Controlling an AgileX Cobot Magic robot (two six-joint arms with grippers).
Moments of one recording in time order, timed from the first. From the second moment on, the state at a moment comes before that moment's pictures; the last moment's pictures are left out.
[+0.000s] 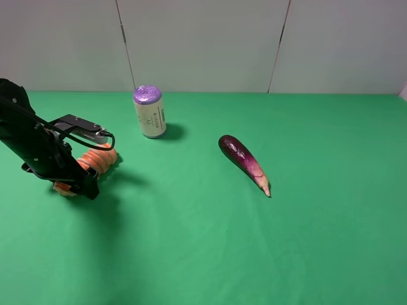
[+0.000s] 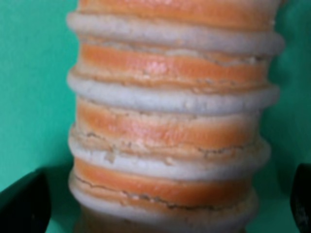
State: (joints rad) left arm -0.16 1.82 -0.76 -0.08 0.31 0.42; right arm -0.02 0.00 -0.50 0.02 1.02 -0.02
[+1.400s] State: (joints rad) left arm -0.16 1.74 -0.76 -0.08 0.31 0.43; right arm -0.02 0.00 -0.50 0.02 1.02 -0.02
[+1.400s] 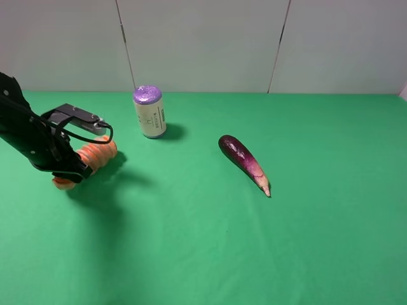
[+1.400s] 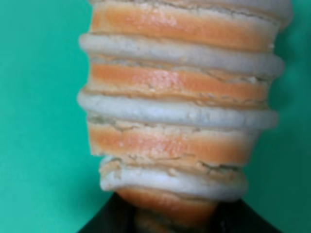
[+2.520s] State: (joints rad) left arm -0.16 1.07 -0.76 -0.08 0.78 0.48; right arm -0.02 0.00 -0.50 0.02 1.02 -0.02
